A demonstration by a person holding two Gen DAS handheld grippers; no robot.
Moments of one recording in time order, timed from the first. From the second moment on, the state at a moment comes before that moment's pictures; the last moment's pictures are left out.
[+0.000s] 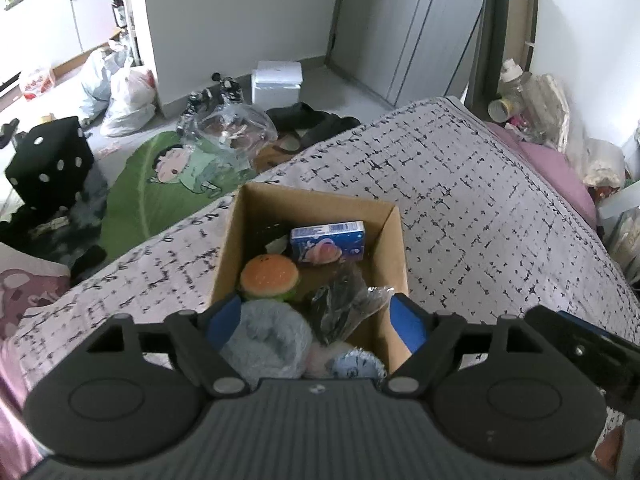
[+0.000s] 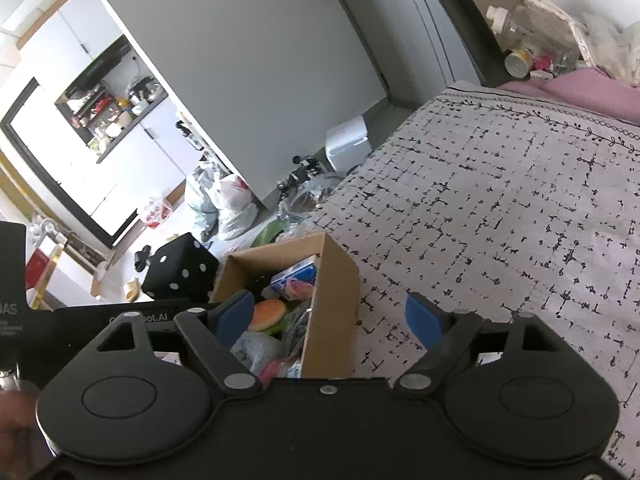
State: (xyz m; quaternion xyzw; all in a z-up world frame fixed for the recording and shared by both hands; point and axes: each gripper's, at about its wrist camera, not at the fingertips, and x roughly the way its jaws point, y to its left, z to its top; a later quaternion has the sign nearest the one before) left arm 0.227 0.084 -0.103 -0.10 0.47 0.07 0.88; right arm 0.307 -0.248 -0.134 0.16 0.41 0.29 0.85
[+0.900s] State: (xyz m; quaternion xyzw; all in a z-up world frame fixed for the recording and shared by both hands) left arm 0.126 0.066 -0.039 -0.09 0.43 0.07 0.90; right arm 0.225 -0.281 -0.052 0.10 0.36 0.27 0.89
